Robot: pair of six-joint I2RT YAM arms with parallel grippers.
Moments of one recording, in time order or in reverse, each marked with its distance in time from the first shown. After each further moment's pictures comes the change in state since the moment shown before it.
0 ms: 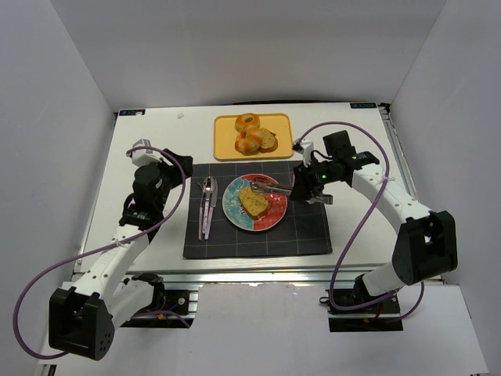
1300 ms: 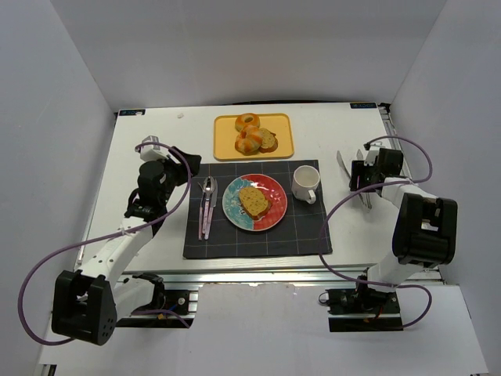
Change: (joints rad) left arm 0.000 0.103 0.009 0.085 0.113 -0.015; right arm -0.497 0.113 -0.293 0.597 0.517 0.132
